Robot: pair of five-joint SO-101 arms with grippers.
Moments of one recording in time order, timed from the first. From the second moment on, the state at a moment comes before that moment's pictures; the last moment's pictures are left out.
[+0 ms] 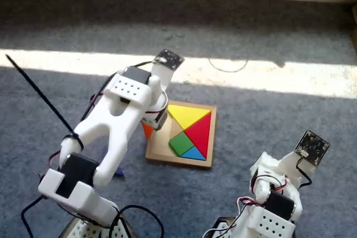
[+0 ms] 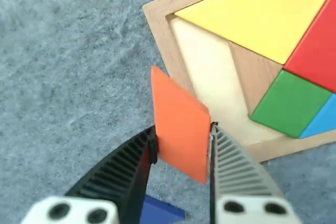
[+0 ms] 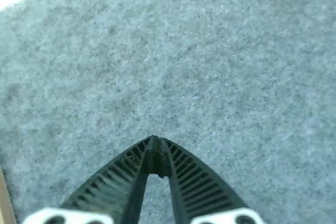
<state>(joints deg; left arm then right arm) 15.3 5.5 15.3 76.0 -1.4 21.4 -99.0 96.1 61.6 -7.3</state>
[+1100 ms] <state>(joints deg) 16.7 14.5 -4.2 90.9 7.3 21.4 -99.0 96.1 61.6 -7.3</state>
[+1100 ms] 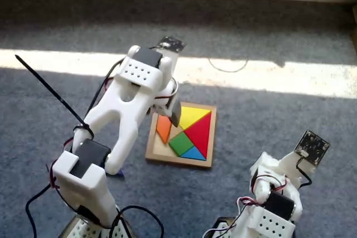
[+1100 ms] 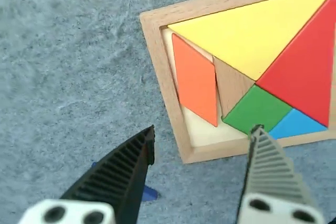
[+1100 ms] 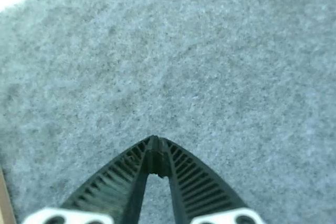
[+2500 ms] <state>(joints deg) 13.9 4.6 14.9 75.4 -3.6 21.4 -99.0 96.1 61.6 -7.3</state>
